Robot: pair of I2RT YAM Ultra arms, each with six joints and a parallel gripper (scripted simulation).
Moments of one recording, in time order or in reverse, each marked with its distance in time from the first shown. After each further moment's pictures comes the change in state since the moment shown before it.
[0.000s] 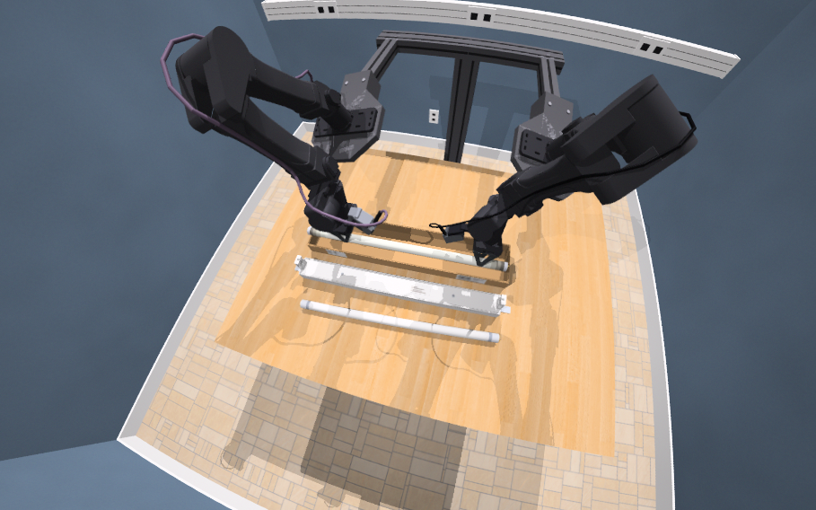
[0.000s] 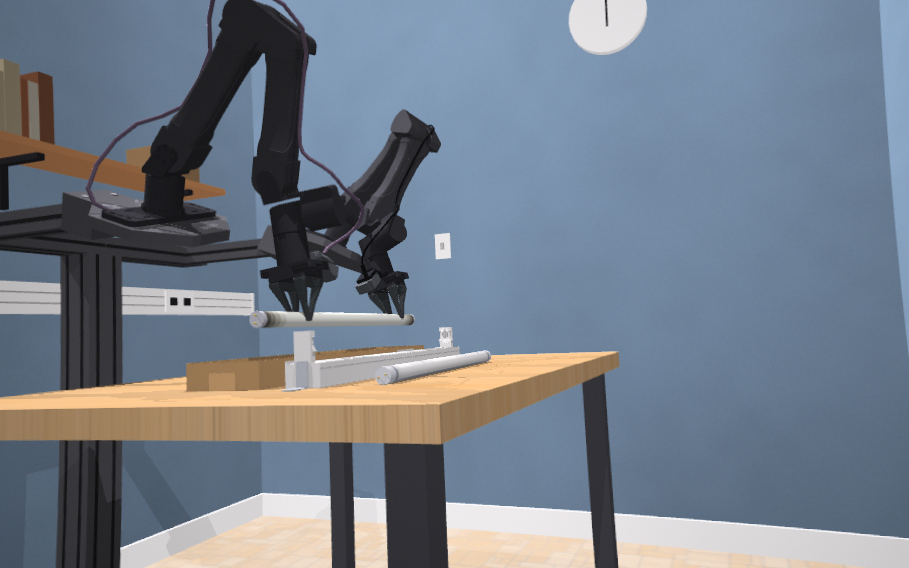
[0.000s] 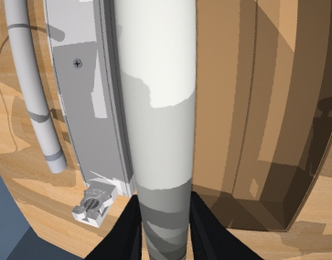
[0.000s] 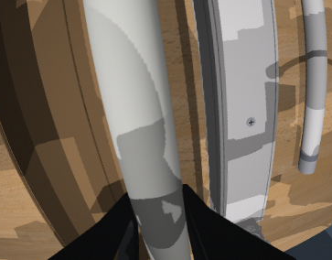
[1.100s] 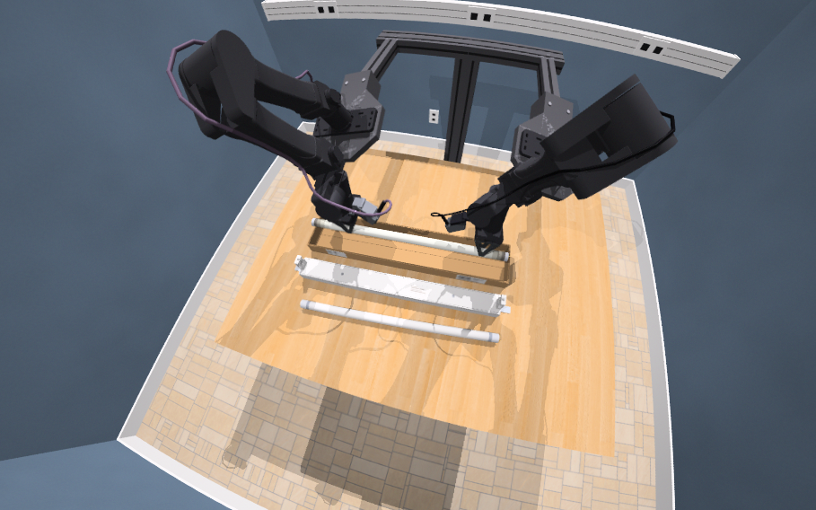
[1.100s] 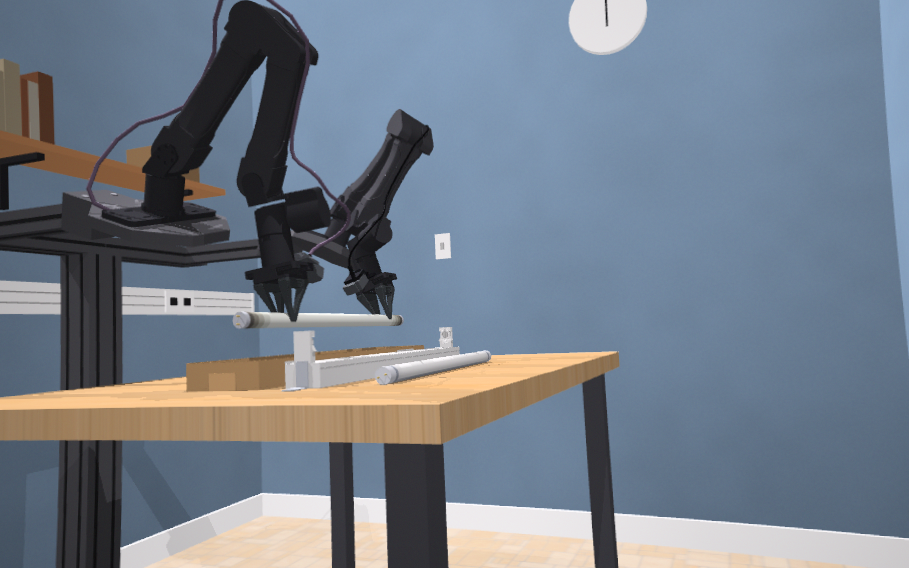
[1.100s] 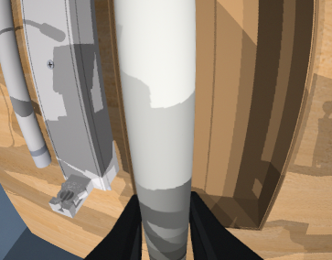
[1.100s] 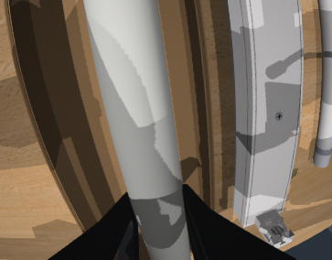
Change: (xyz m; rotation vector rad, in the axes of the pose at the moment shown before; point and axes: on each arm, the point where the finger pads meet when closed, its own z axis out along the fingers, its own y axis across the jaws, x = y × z) left arm 0.001 -0.030 -0.010 -0.001 -0.001 0.002; right arm -0.001 0.031 -0.004 0.000 -0.001 0.001
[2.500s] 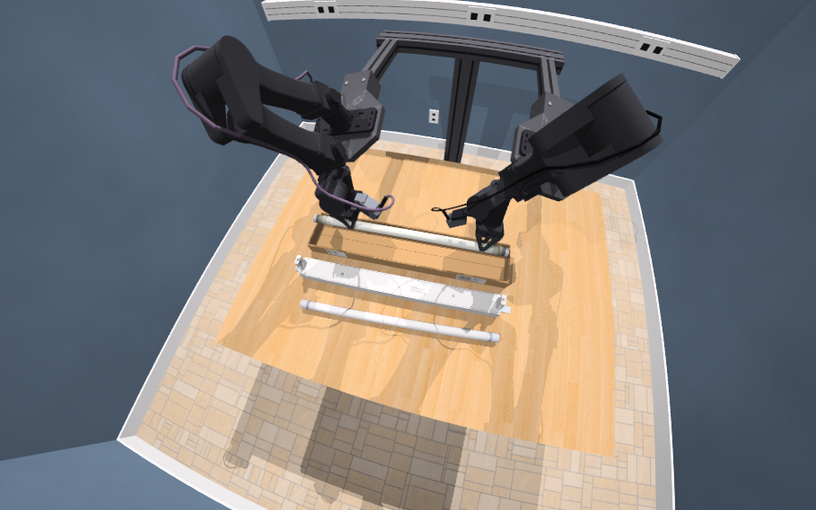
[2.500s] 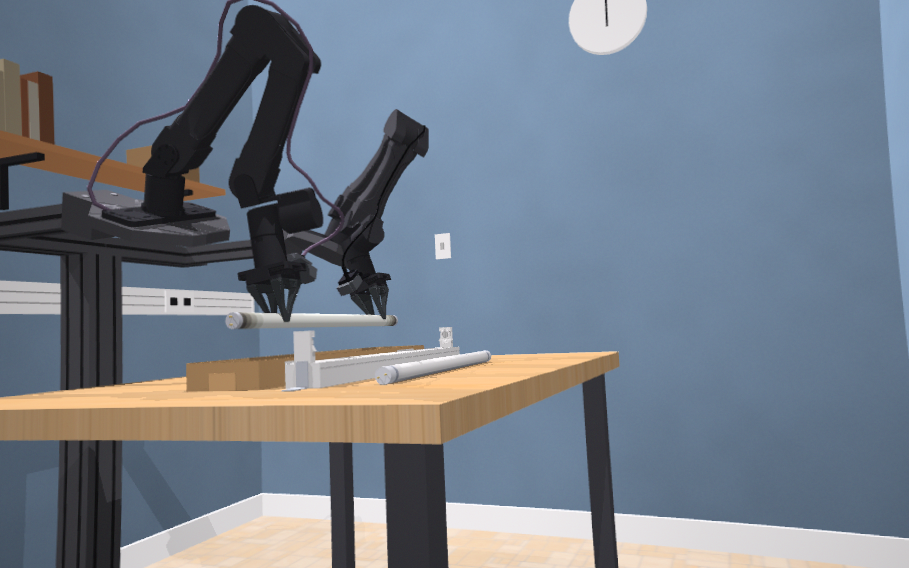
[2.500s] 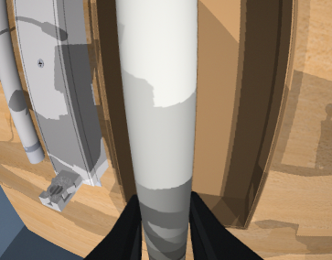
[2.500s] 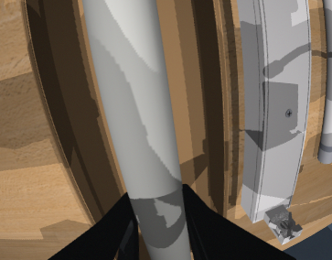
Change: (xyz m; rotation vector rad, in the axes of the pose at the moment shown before) left arm 0.000 -0.015 -0.005 -0.008 0.001 -0.008; right arm -0.001 0.014 -0.002 0.012 0.001 0.002
